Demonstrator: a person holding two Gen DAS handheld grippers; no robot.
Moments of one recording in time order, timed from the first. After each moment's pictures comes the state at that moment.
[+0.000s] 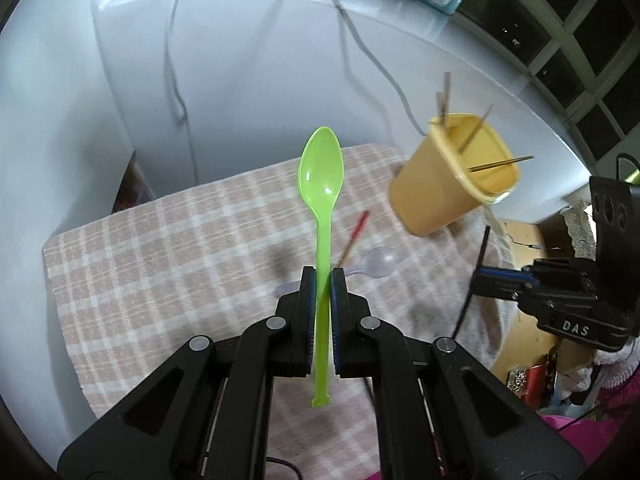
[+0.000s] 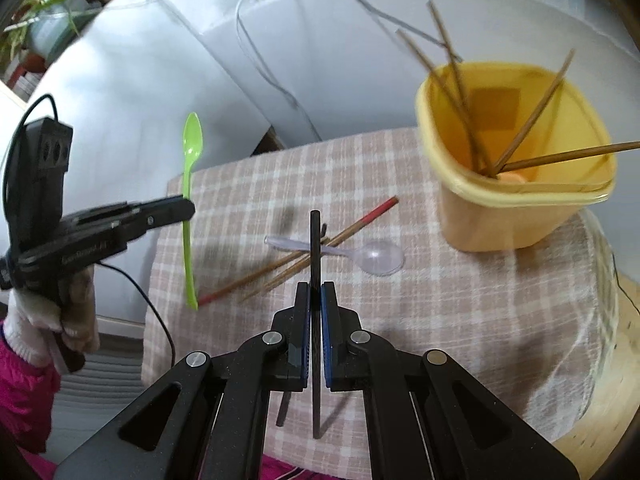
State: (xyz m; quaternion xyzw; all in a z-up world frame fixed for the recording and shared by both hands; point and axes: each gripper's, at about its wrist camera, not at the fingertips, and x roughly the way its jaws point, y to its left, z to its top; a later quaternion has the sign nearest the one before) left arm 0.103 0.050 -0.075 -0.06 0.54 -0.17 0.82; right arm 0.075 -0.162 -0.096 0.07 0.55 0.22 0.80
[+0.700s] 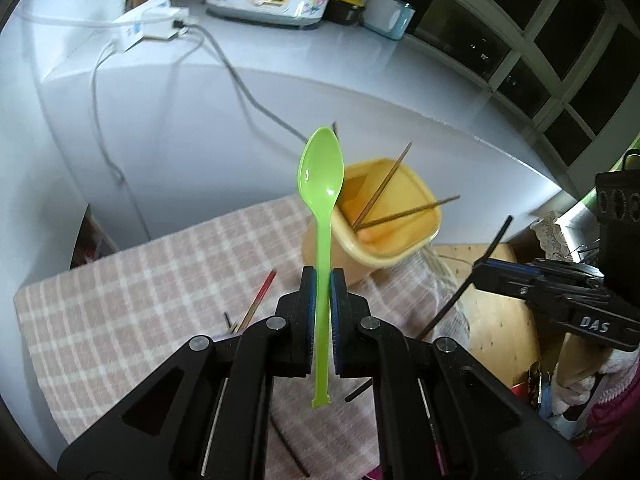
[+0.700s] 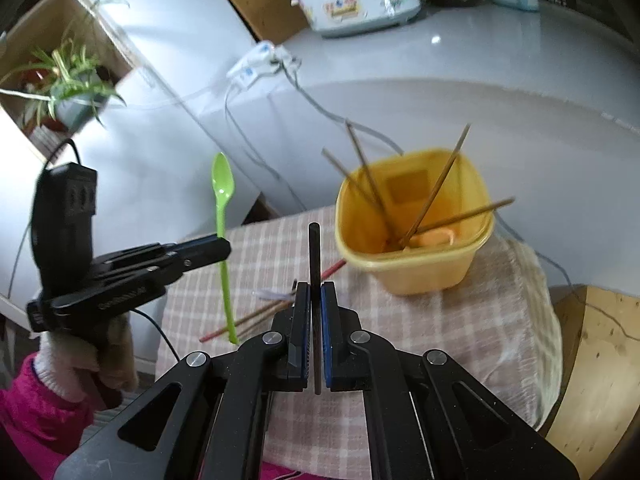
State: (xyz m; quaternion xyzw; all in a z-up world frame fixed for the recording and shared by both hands) left arm 0.119 -0.039 -0.026 -0.07 0.49 -0.22 0.84; right arm 0.063 -0.245 -0.017 0.11 0.47 0.19 0.86
